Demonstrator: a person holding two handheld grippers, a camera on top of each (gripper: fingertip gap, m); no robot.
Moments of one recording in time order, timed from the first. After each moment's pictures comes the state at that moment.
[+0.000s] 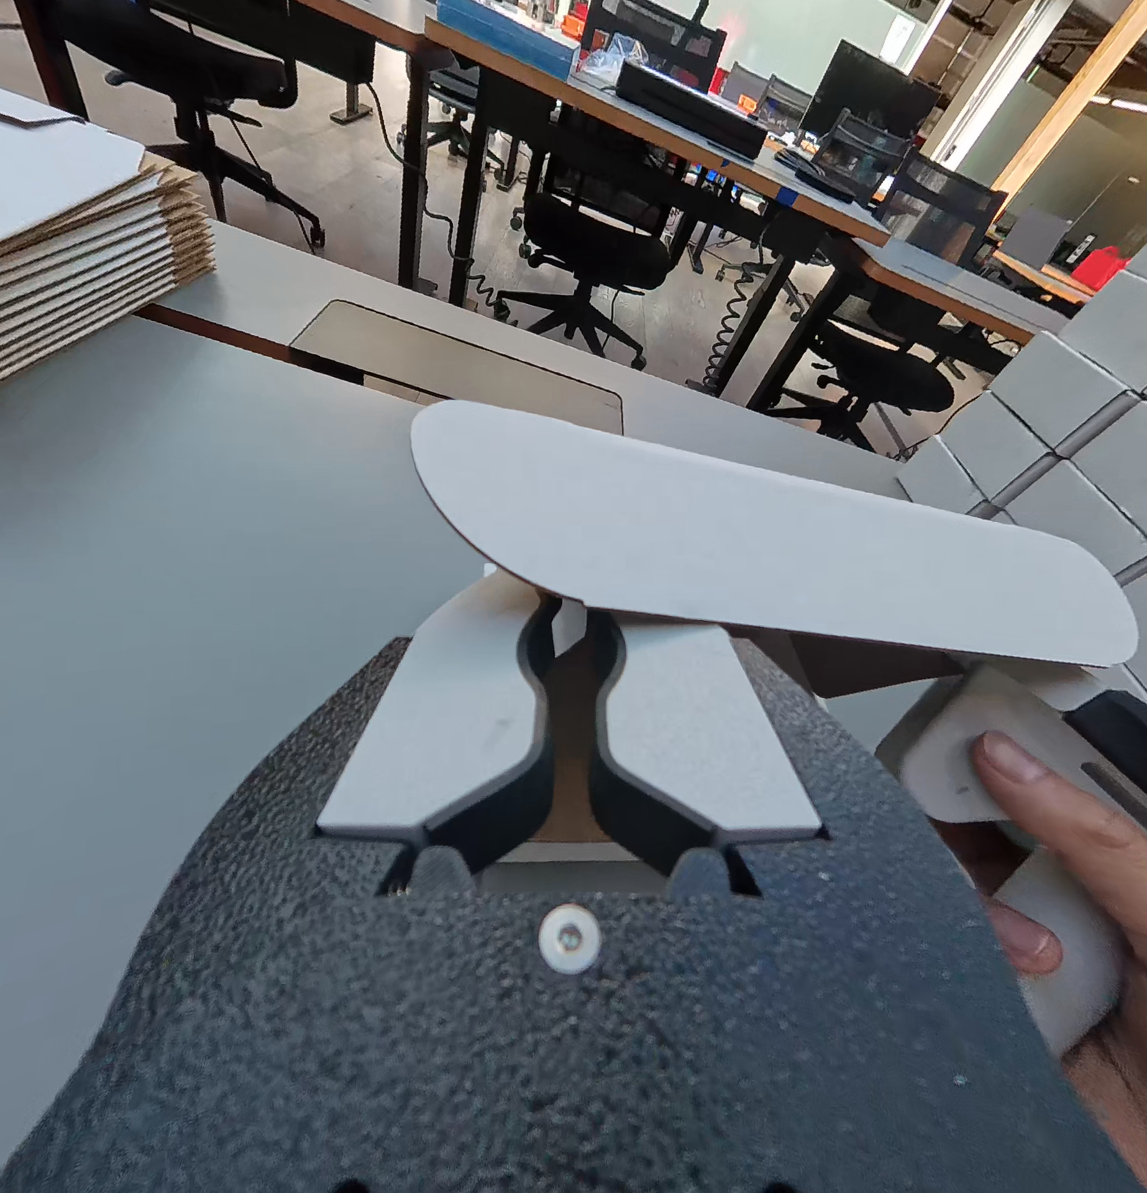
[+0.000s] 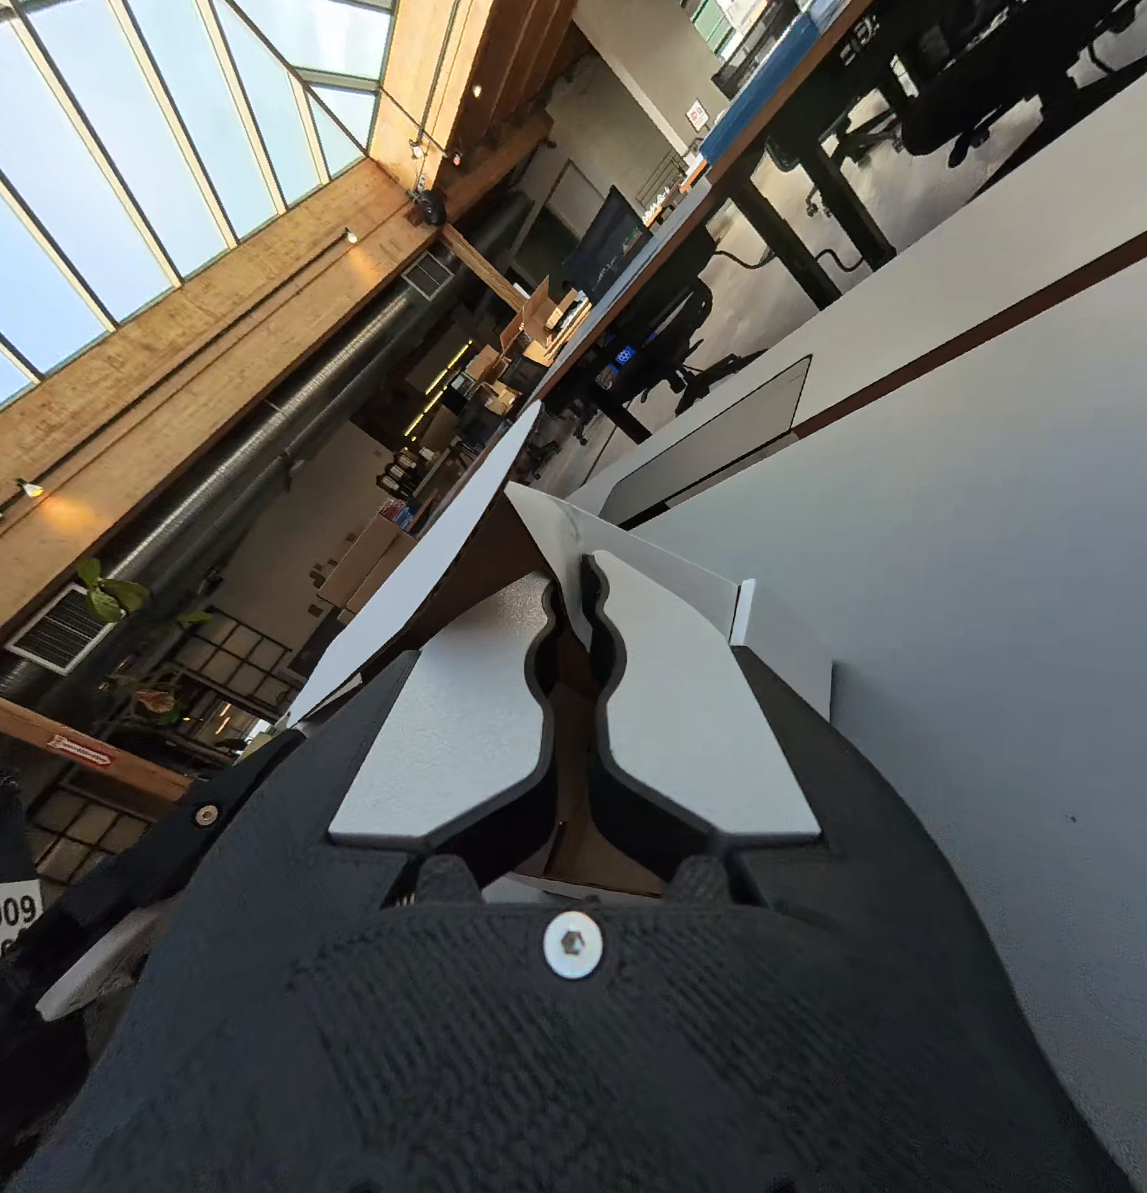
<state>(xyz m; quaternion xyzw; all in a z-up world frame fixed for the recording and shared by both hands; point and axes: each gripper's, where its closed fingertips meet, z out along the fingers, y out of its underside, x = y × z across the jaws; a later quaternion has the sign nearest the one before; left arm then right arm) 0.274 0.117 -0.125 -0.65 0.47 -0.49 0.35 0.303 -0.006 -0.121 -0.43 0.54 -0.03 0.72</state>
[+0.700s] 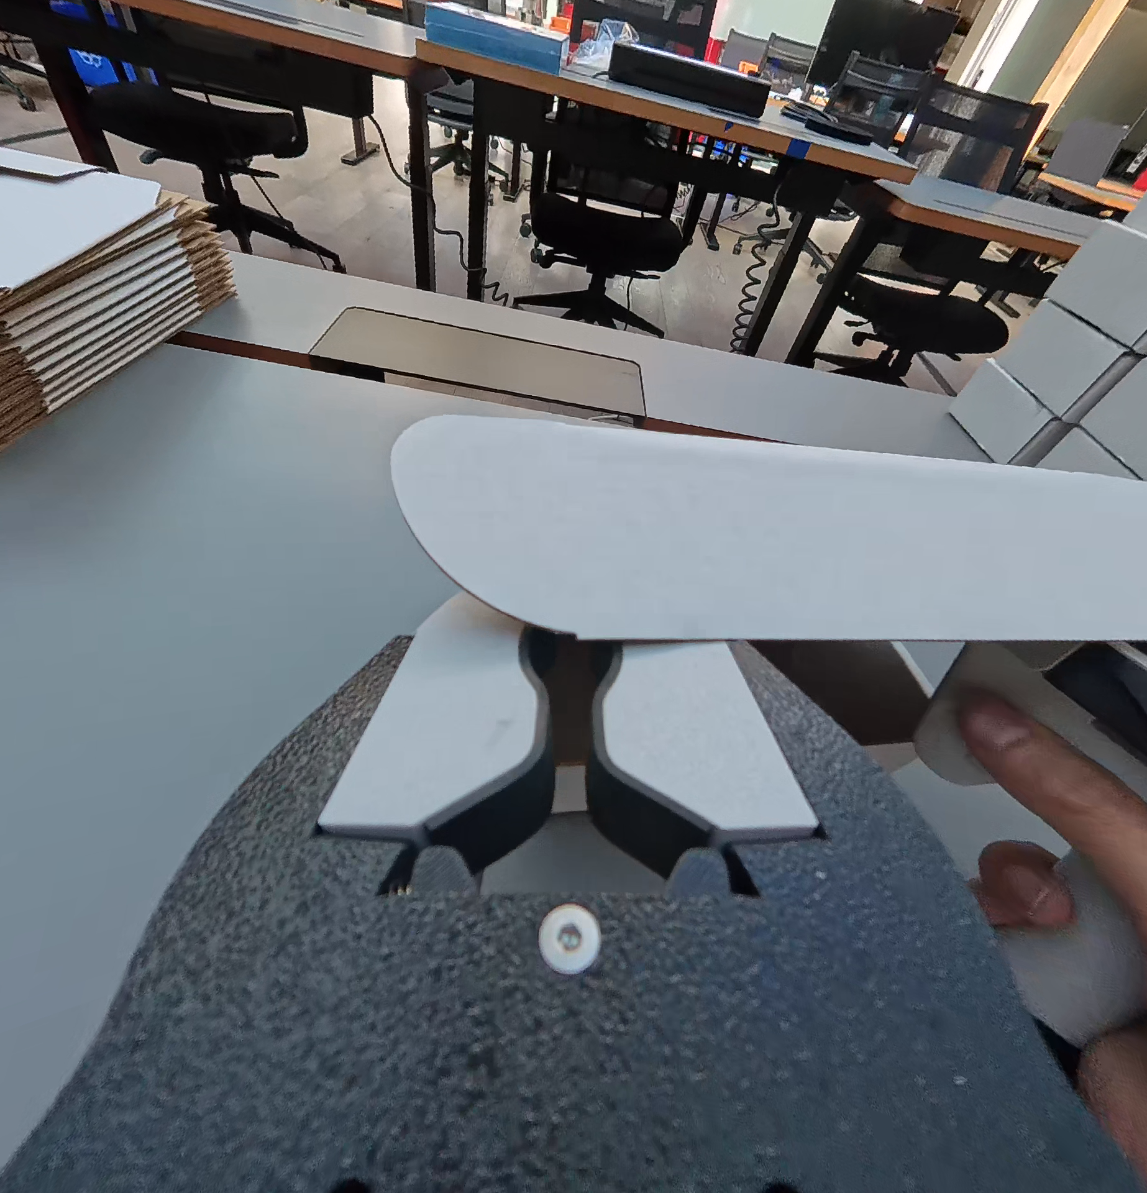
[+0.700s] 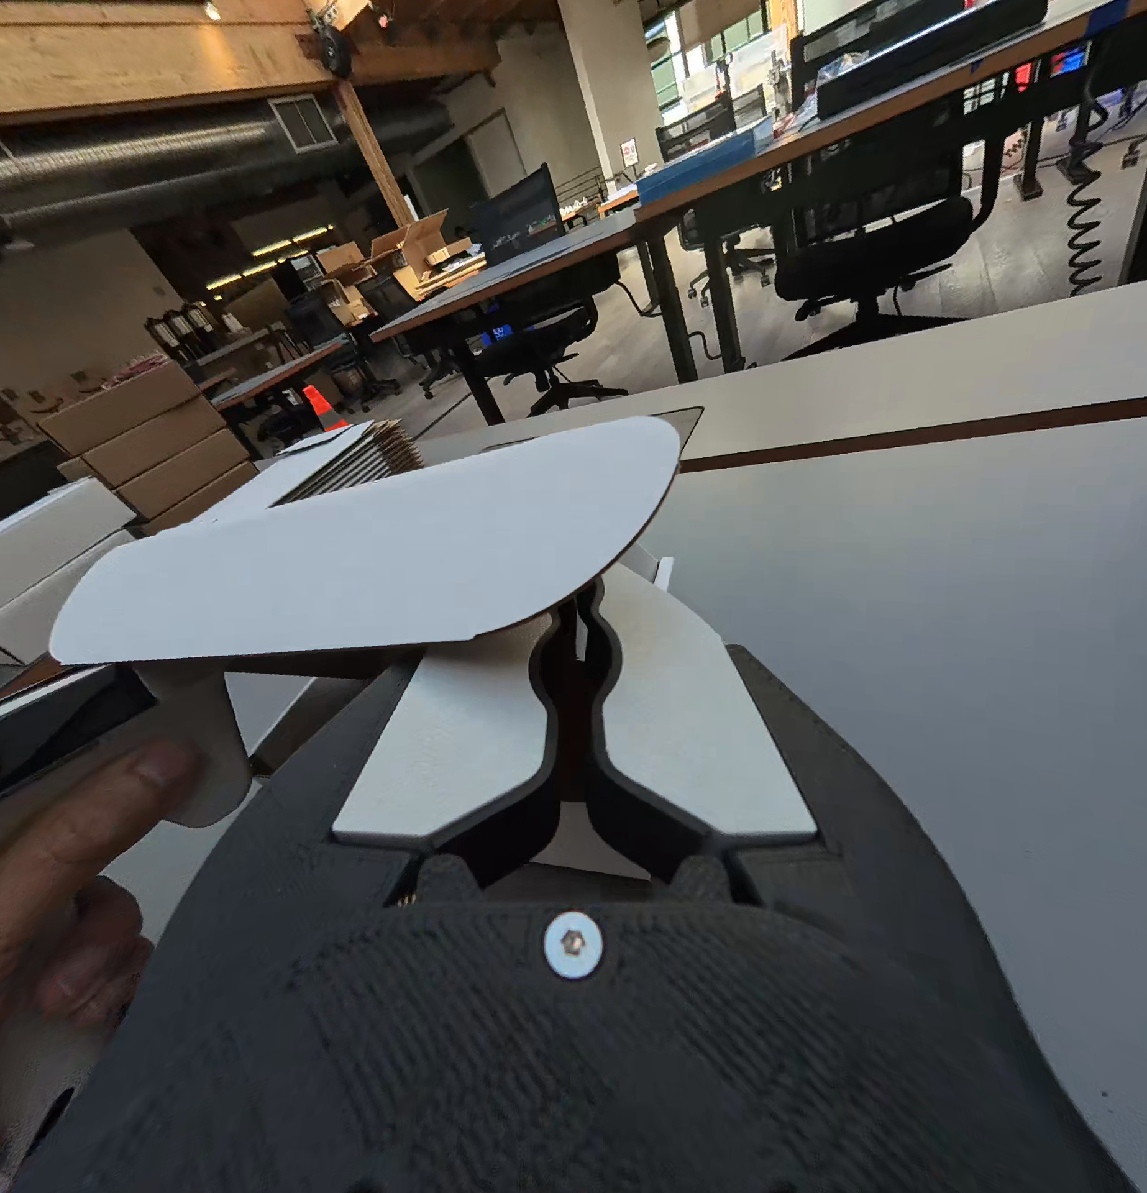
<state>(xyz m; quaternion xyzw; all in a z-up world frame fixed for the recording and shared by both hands) 0.263 0.116 -0.145 -0.62 0.51 -0.46 0.39 0.296 -0.007 -0.142 -0.56 0.49 -0.23 0.63</state>
